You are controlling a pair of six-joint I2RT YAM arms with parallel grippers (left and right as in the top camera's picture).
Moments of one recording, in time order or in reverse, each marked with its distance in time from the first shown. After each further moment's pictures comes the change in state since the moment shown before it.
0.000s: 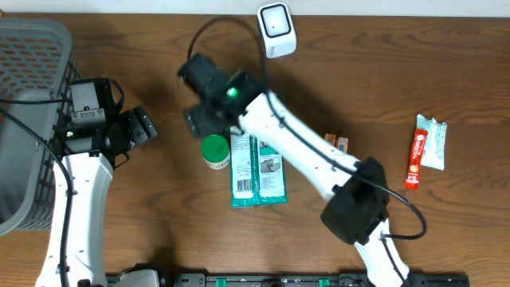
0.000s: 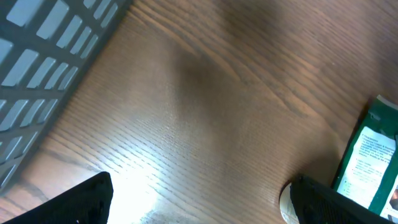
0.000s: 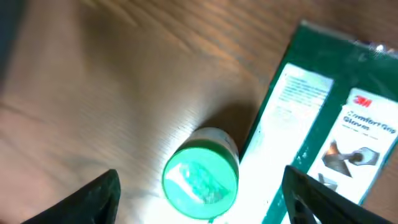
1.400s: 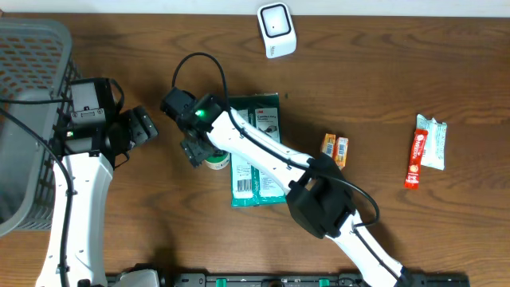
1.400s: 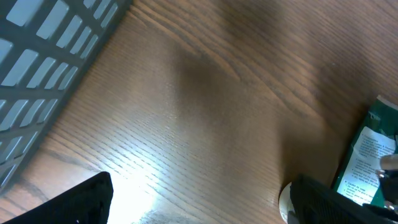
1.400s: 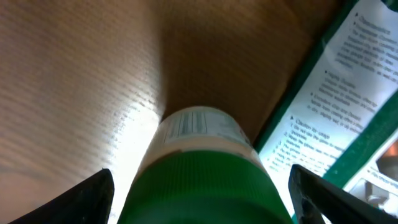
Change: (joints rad) left arm 0.000 0.000 0.000 0.000 0.000 0.000; right arm 0.089 0.212 0.026 -0.069 0.124 -0.042
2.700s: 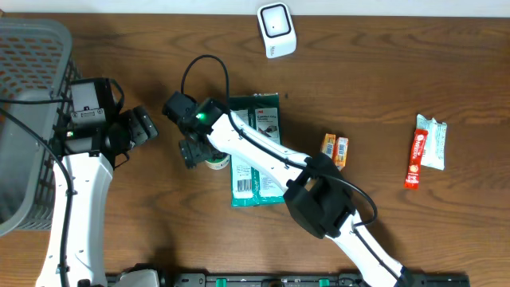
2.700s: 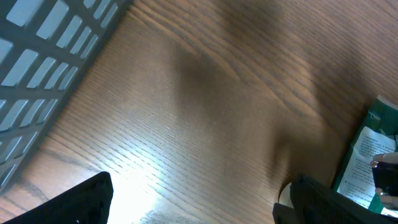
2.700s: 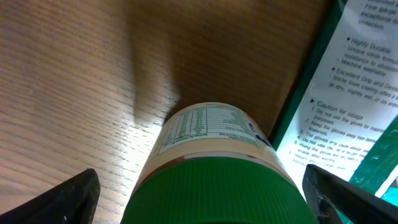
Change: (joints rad) left arm 0.000 0.000 0.000 0.000 0.000 0.000; right arm 0.000 0.000 -0.045 0.032 -0.035 0.185
